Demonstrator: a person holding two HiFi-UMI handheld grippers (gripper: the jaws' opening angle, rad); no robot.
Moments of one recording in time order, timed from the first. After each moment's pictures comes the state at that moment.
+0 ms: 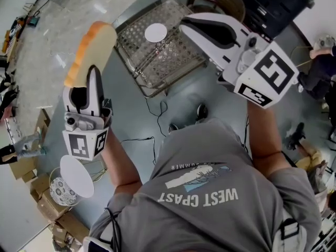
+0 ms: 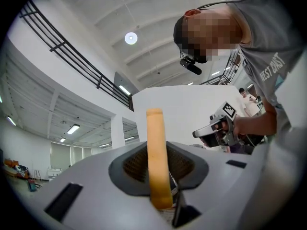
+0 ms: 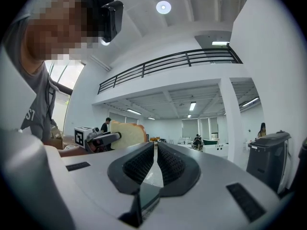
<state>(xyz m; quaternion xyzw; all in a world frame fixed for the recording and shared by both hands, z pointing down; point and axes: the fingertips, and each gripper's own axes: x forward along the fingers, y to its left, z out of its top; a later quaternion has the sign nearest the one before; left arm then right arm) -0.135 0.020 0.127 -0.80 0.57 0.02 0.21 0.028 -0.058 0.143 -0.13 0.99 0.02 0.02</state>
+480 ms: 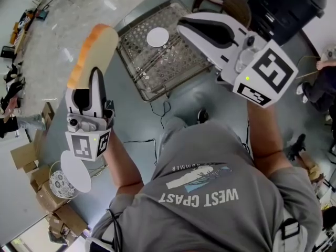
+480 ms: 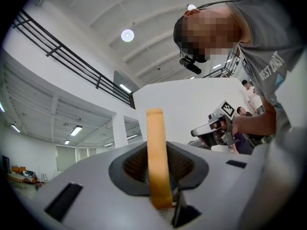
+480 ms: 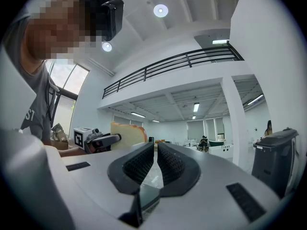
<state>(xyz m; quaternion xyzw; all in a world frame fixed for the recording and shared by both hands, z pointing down) -0.103 -0.017 0.133 -0.78 0.59 0.00 0.21 0.049 -0.104 0.149 -0.09 0.99 0.02 0.04</state>
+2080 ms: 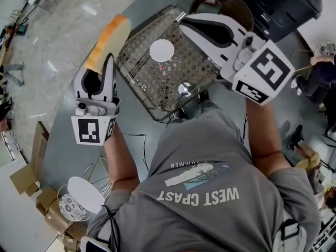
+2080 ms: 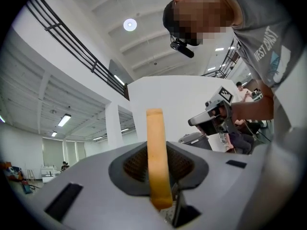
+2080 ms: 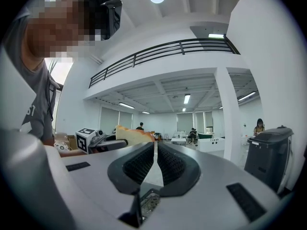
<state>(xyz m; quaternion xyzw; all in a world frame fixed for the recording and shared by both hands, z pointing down) -0.226 -0.176 0.192 -0.82 0.54 -0.02 0.19 -0.082 -0.220 0.181 -0.16 0.99 0.00 -0.01</state>
